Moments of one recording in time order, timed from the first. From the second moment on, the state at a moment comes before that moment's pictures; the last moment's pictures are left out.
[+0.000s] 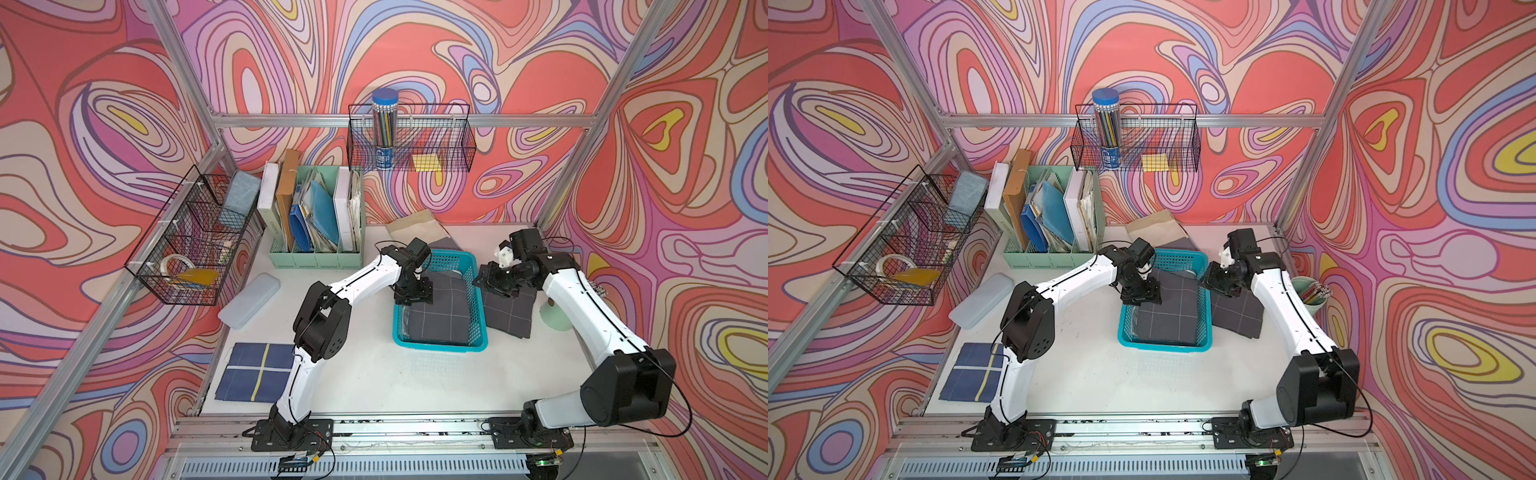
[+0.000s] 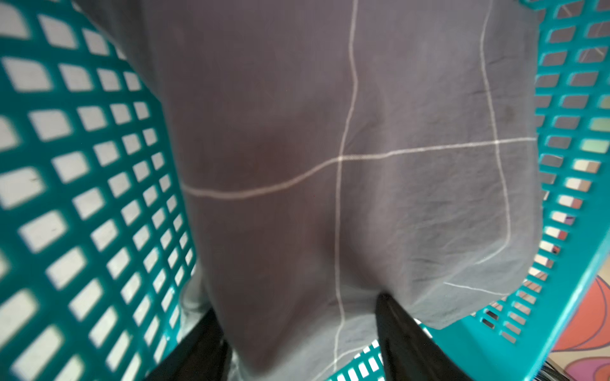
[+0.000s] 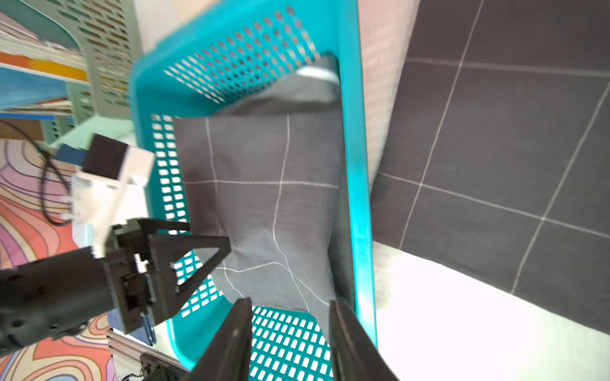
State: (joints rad) left arm -0.68 2.14 1.87 -1.00 0.26 -0.61; right arm 0.11 1.44 1.32 -0.95 -0.34 0.44
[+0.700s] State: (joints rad) left arm -0.79 2.28 2.02 -0.87 0.35 -0.69; right arm 0.11 1.35 1.32 -0.94 -0.19 0.46
